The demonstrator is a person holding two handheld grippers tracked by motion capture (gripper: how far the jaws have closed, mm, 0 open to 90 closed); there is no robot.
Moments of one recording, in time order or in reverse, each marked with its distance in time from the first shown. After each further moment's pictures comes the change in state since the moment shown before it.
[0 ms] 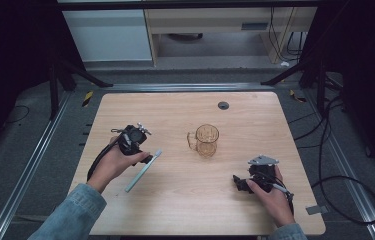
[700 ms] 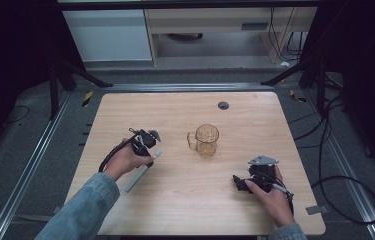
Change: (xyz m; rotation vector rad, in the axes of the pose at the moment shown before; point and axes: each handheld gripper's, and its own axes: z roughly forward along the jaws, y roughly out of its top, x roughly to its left) left arm -0.001 0.013 0.051 0.261 -0.052 0.044; right arm 0.000 0.000 0.000 0.000 -0.001 0.001
